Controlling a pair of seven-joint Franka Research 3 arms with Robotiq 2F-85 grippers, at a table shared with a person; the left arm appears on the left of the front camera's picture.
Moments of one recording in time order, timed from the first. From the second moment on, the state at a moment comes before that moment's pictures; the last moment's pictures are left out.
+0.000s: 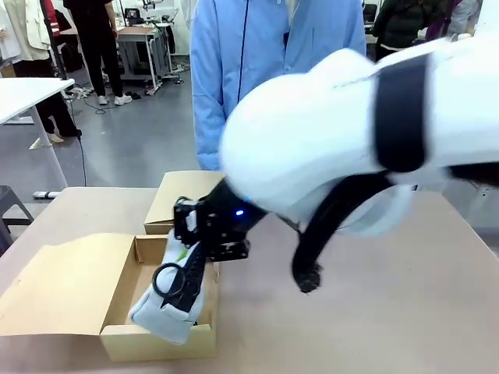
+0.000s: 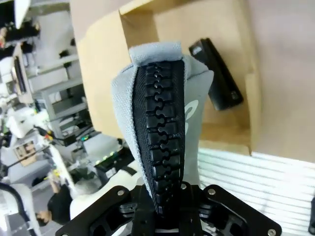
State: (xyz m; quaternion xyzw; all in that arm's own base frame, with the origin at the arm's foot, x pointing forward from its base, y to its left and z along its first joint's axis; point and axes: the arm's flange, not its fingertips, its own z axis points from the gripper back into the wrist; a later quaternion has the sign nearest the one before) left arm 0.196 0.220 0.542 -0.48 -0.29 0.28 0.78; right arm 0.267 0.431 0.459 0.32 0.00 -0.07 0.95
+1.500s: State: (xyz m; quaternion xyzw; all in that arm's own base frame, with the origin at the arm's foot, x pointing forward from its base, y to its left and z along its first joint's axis) left arm 0.196 0.221 0.542 -0.48 -0.29 0.28 0.78; right arm 0.330 0.466 0.370 0.25 -0.03 -0.05 0.97
